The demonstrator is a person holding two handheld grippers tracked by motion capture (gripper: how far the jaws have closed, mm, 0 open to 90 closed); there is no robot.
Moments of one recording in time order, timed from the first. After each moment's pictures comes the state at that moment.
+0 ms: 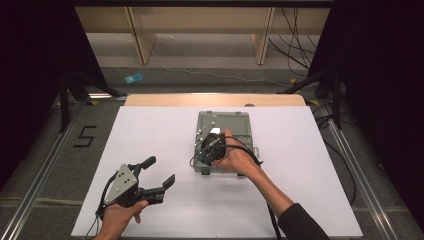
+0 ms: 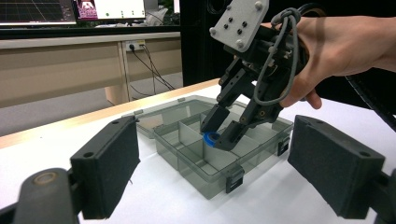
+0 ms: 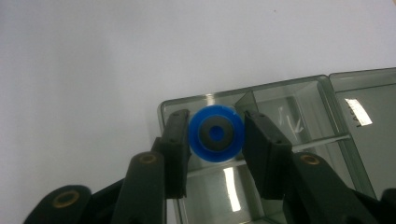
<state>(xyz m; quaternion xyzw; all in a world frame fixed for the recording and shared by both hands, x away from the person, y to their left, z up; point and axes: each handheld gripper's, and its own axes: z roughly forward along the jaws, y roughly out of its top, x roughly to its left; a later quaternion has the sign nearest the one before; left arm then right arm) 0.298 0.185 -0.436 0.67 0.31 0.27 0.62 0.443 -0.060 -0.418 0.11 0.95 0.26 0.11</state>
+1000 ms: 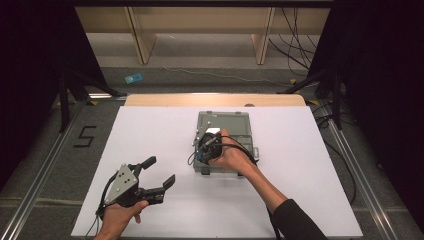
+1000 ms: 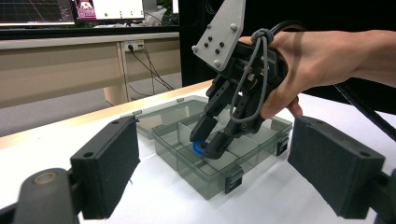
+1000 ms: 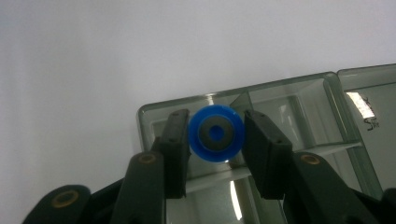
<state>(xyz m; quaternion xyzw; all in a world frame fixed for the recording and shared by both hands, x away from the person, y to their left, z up) 0.298 0.185 -0.436 0.68 0.30 0.27 0.62 0.456 -0.052 -0.432 0.12 0.96 0.24 0.10</state>
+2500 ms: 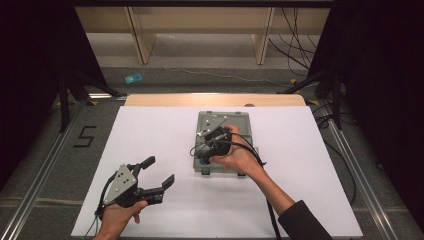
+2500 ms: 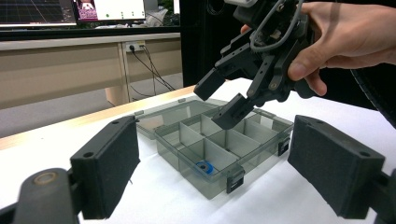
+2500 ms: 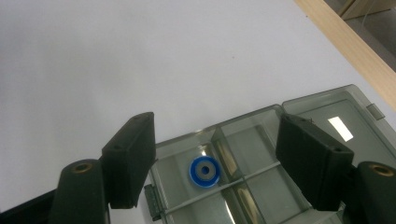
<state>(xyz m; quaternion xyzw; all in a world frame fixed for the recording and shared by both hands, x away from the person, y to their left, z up) 0.297 0.186 -0.436 0.68 0.30 0.27 0.62 0.439 -0.071 -0.399 0.18 0.91 0.35 0.14</state>
